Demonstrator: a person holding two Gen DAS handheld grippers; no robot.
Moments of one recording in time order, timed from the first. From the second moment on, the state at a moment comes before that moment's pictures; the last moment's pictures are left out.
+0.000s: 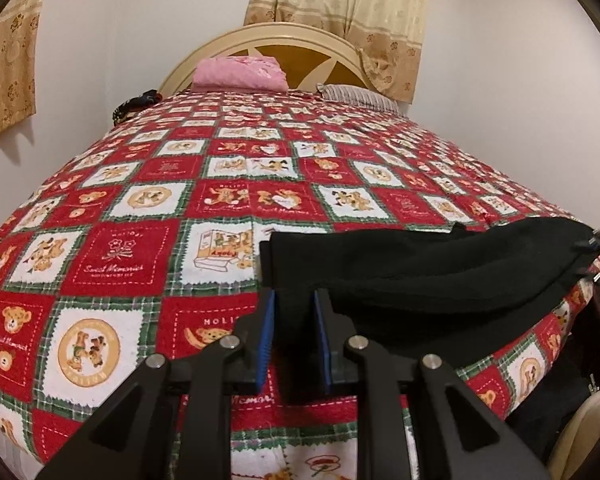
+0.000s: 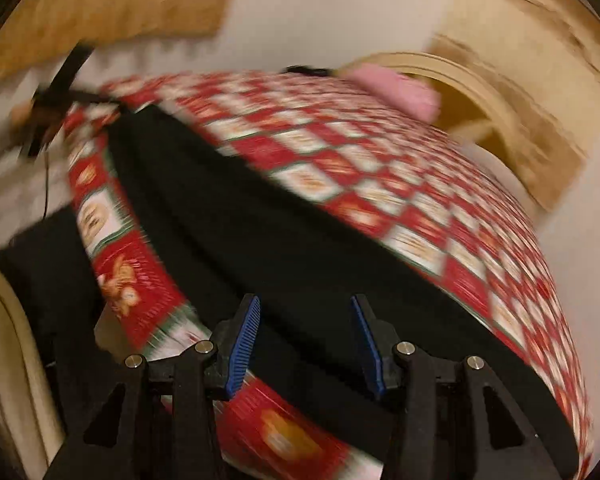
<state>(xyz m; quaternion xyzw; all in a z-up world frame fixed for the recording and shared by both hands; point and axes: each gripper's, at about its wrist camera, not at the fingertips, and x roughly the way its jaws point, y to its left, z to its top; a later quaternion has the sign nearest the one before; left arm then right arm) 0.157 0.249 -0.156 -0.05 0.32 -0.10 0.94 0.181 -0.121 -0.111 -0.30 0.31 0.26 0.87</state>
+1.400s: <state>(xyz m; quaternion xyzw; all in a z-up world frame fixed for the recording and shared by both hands) 0.138 0.232 -0.142 -0.08 0.29 -0.10 0.95 0.252 -0.063 -0.091 -0.15 0.37 0.38 0.84</state>
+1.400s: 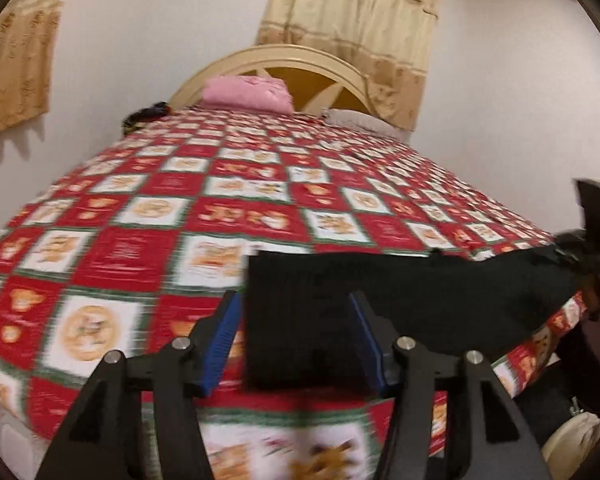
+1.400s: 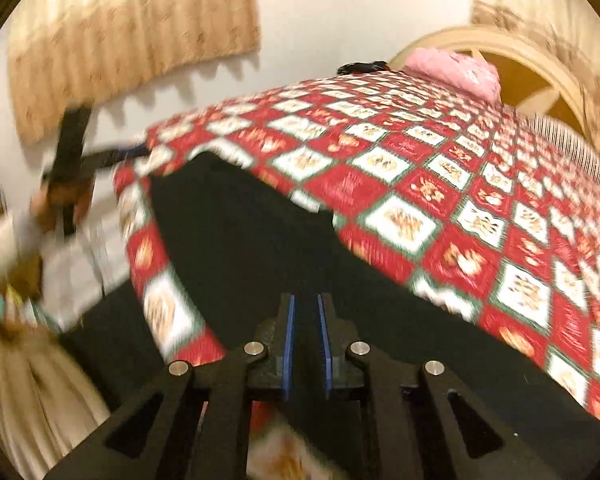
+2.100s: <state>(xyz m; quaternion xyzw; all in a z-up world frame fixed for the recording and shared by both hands) 0.177 0.231 -0.165 -0.07 0.33 -0.07 0.94 0.382 0.005 -0.161 0.03 0.52 0.38 0.77</state>
